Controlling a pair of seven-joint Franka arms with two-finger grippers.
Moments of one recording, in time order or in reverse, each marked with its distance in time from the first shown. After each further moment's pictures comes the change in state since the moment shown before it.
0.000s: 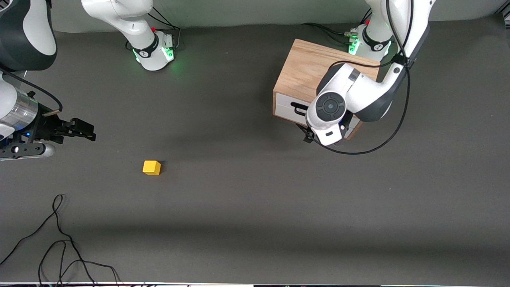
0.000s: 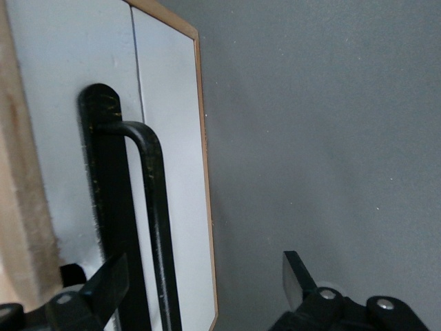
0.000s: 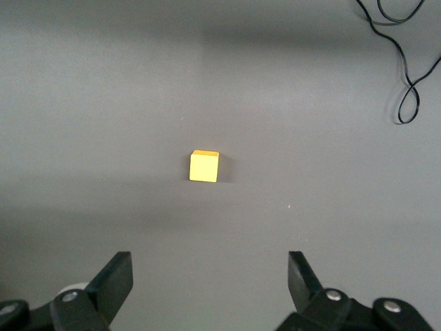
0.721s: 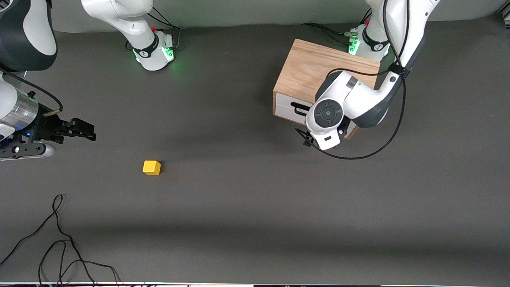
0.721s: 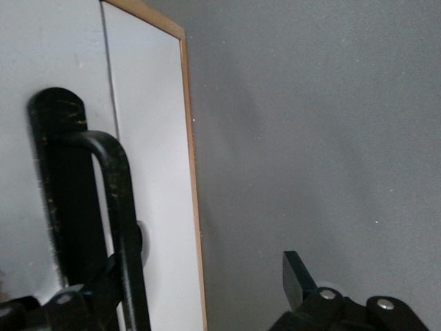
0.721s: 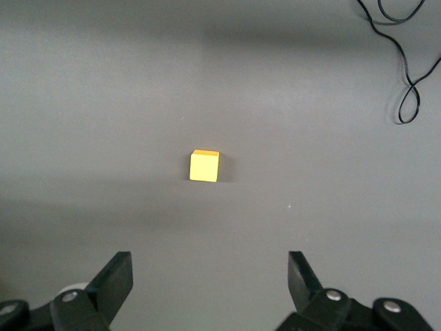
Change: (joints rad) left arm 0.002 0.045 0.004 0.003 0.028 0.041 -0.010; right arm 0.000 0.000 0.001 0.000 0.000 -0.001 0.000
